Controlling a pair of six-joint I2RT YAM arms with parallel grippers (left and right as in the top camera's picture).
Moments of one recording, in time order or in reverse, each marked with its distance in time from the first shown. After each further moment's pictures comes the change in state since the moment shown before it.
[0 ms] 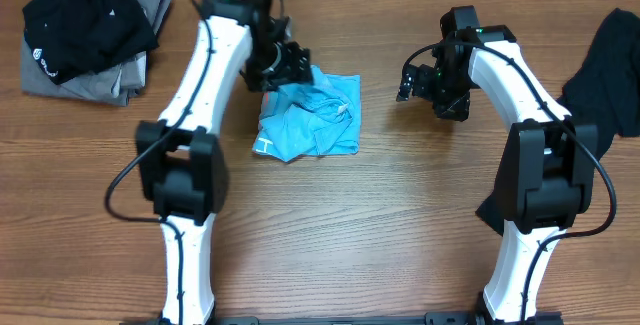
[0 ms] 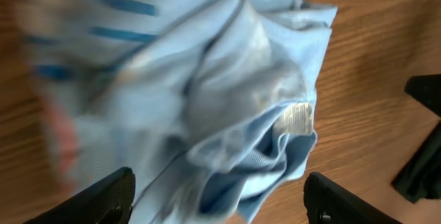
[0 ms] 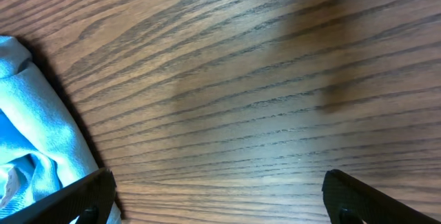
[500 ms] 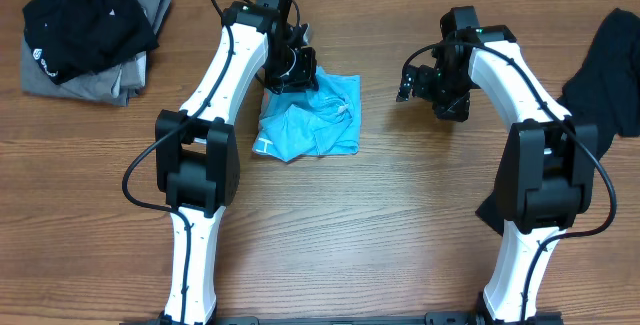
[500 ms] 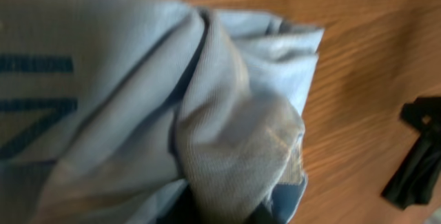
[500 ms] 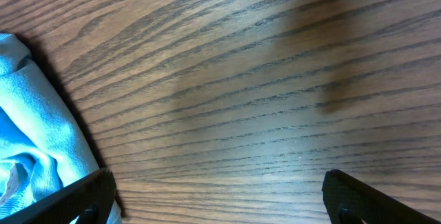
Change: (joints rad) left arm -0.028 0.080 -0.003 0.133 0.074 -0.026; right arm 0.000 0.000 0.000 -0.006 -0.001 0.000
